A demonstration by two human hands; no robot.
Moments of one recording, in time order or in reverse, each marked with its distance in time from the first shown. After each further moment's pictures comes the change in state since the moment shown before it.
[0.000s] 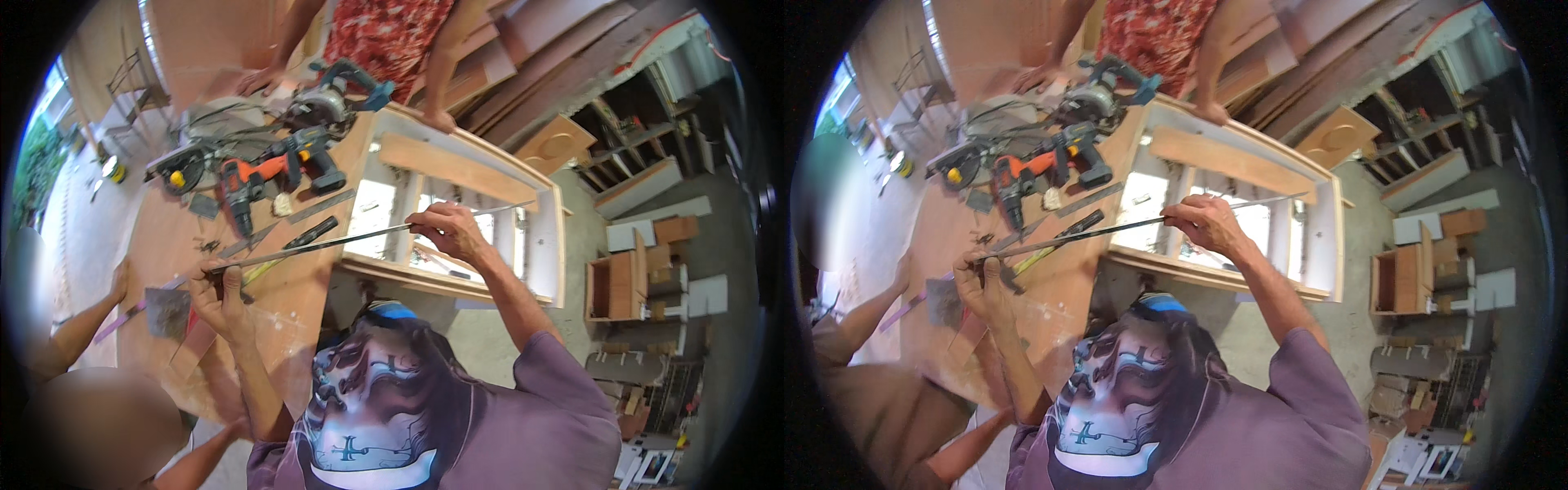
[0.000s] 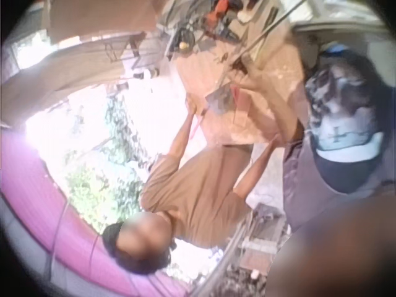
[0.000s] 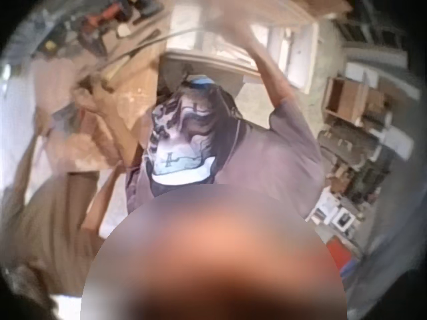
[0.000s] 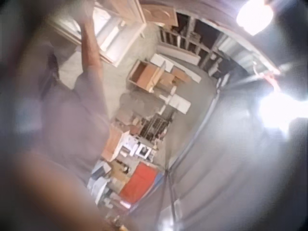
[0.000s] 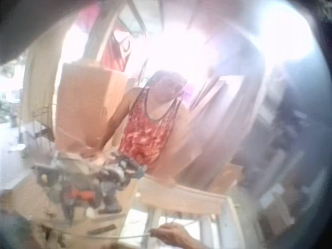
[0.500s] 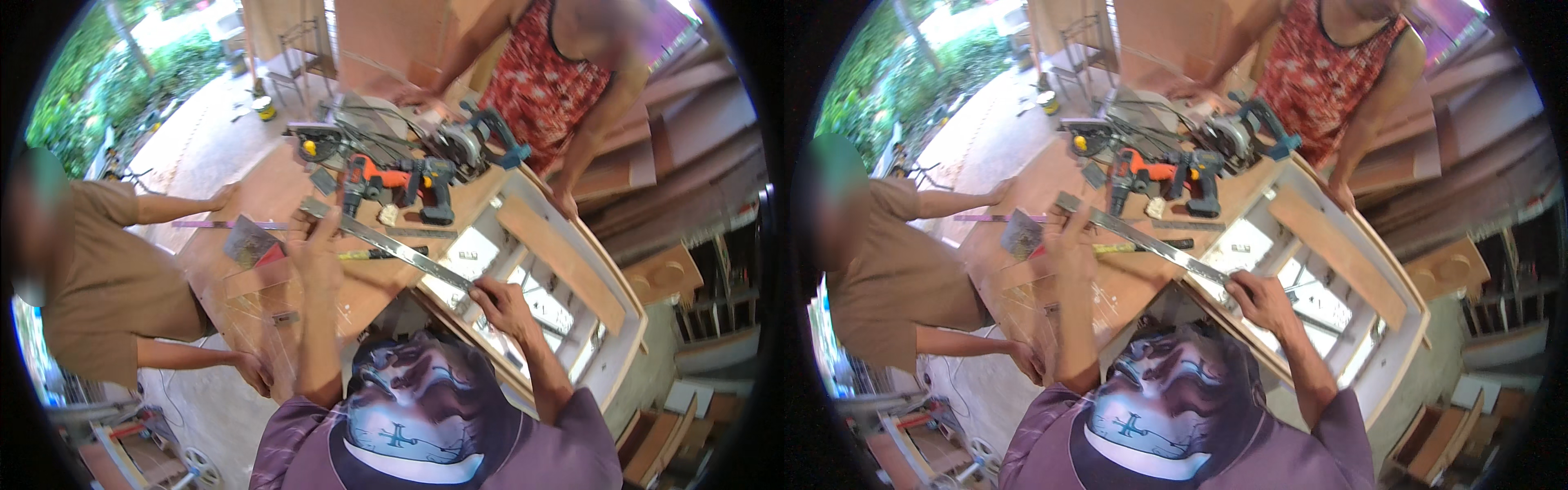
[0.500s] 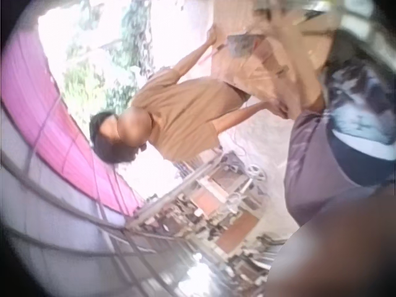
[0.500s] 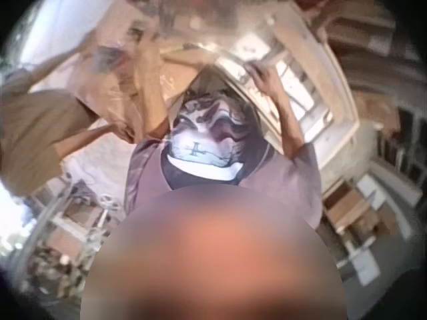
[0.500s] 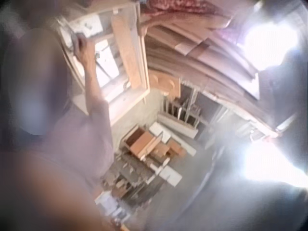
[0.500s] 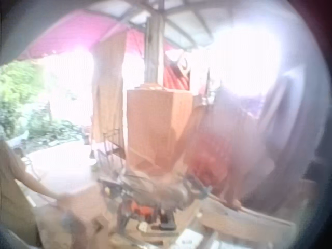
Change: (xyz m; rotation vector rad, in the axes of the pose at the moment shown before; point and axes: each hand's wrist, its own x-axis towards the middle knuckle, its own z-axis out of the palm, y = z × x) left_hand 0.017 0.013 0.090 -0.228 0.374 -0.106; right_hand 0.011 0.020 0.014 0.409 -0.332 0.135
